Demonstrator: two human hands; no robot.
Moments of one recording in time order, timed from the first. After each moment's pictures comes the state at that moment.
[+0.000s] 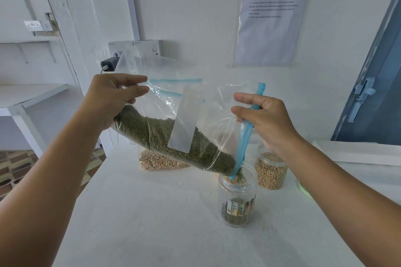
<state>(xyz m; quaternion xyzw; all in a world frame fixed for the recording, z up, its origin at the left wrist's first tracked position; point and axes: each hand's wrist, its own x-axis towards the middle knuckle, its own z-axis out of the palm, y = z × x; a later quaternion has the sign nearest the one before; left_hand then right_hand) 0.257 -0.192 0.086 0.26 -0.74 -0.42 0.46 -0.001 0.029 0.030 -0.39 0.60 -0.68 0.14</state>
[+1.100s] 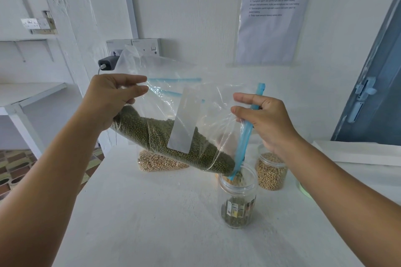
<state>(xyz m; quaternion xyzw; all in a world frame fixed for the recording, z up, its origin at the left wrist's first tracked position) 0.252 -0.202 0.081 0.26 -0.73 -0.43 0.47 -0.002 0.026 0.029 -0.39 0.60 -0.68 0.14</state>
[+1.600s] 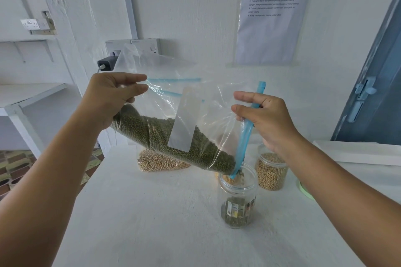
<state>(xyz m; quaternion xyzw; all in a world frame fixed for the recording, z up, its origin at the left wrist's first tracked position) 0.251 -0.204 0.083 0.25 -0.73 -0.42 0.47 -0.003 0.026 0.032 -0.39 0.60 -0.69 0.14</state>
